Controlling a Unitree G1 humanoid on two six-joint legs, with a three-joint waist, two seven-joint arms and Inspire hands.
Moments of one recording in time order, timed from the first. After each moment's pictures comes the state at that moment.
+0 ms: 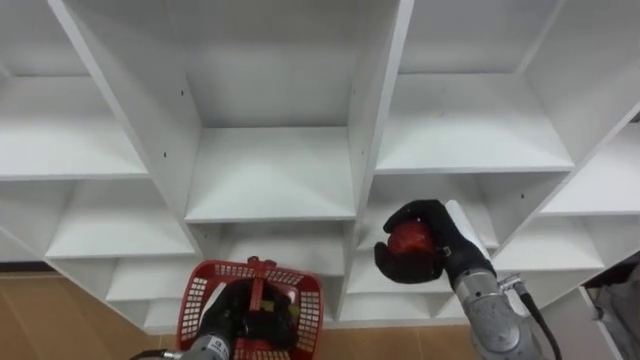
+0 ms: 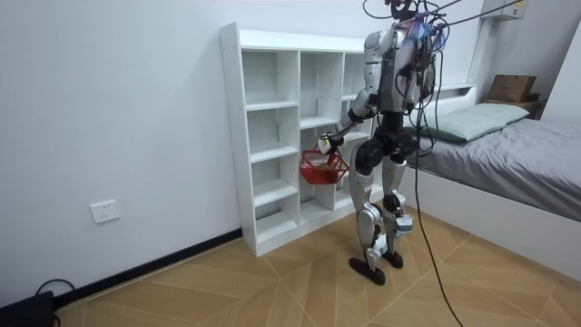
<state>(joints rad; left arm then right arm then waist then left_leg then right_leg) 0.07 0.14 -0.20 0.66 -0.13 -0.03 -0.01 0.07 -0.24 0.22 0.30 -0.31 -0.05 -0.07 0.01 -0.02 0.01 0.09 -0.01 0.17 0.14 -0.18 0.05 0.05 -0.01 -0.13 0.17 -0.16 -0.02</state>
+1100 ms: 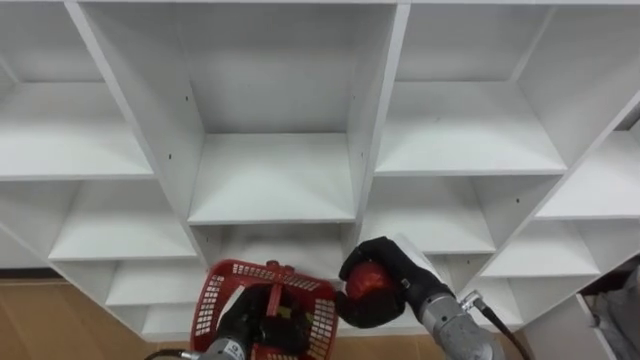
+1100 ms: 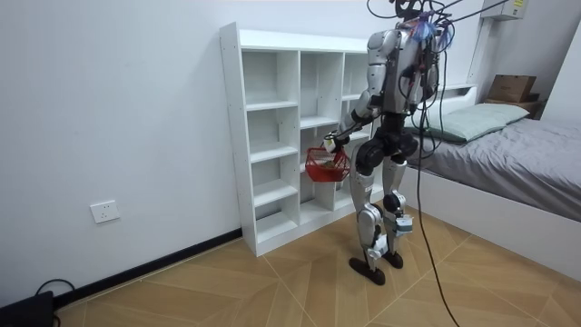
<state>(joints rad) 0.07 0.12 -0.29 0.66 -0.13 -0.03 -0.01 0.10 -0.21 0.34 0.30 -0.35 -0.02 0.09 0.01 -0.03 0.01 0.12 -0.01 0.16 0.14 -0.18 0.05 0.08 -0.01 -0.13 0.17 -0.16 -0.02</state>
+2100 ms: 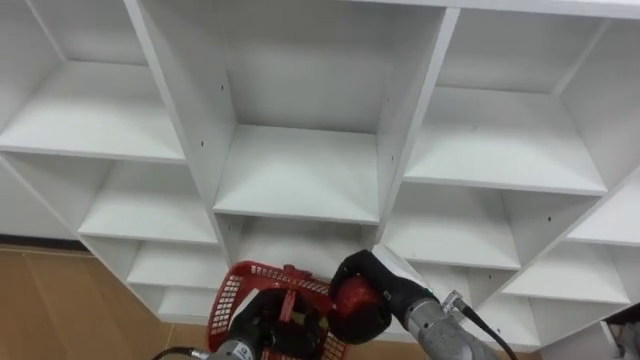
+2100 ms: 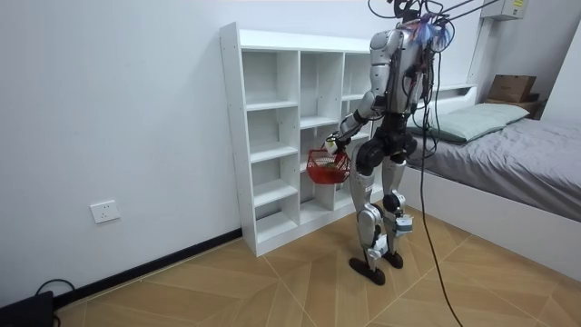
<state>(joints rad) 0.08 0.12 -0.32 0.64 -0.12 -0.01 -0.06 0.06 -0.21 0.43 0.31 -0.50 0.03 0.09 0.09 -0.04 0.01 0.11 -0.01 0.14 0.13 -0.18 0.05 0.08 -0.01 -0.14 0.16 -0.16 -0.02</state>
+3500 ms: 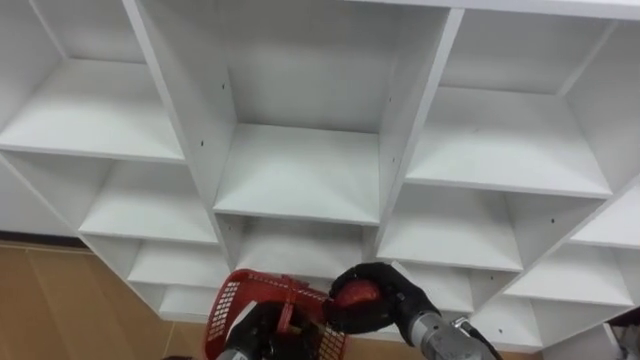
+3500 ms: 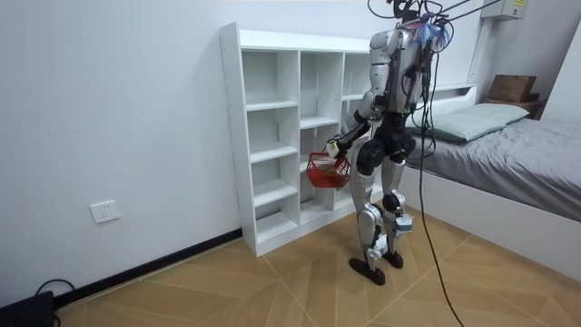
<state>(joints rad) 0.08 0.12 -0.34 0.67 -0.13 0.04 -0.05 0.01 -0.19 0.41 0.55 0.09 0.02 0.08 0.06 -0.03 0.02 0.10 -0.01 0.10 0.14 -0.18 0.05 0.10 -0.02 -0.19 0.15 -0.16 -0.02</state>
